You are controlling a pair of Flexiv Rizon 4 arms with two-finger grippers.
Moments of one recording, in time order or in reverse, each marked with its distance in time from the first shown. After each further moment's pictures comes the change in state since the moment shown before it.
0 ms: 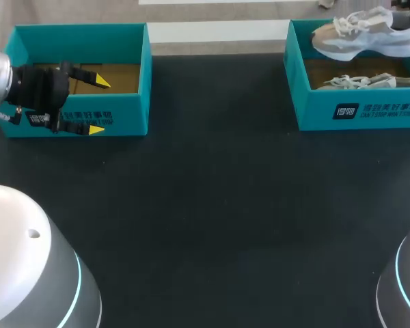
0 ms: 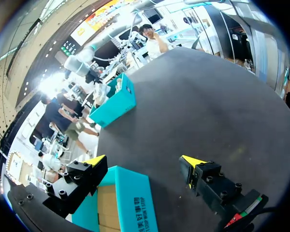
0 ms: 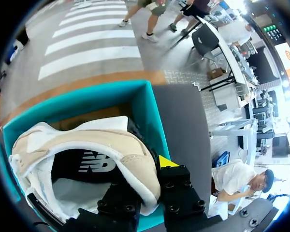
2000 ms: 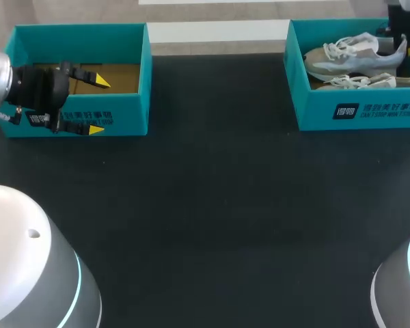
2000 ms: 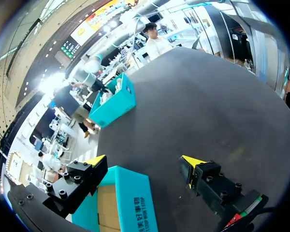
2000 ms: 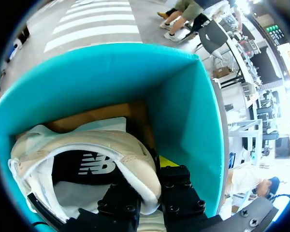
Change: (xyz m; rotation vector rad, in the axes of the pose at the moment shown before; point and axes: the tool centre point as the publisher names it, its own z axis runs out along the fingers) left arm 0.000 0.000 0.000 0.000 0.000 0.000; right arm 0.046 0.008 0.083 0.007 0.023 -0.007
